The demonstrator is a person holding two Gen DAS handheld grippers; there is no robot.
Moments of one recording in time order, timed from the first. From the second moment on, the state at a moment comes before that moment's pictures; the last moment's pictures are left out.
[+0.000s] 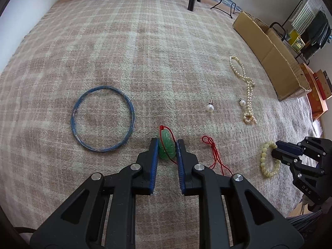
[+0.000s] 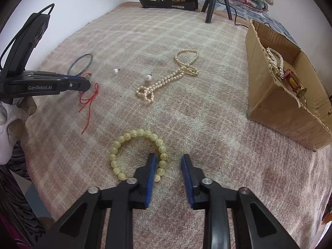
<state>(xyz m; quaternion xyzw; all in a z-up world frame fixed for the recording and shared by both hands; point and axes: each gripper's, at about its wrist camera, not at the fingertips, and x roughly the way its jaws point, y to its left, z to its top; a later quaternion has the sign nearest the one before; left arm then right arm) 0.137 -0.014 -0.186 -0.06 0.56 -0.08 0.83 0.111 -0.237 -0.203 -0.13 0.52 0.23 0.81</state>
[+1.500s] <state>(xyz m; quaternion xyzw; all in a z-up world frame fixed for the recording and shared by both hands) 0.145 -0.044 -0.048 -0.10 0.44 -0.13 0.88 0.120 -0.328 -0.054 -0.07 0.35 0.13 0.93</state>
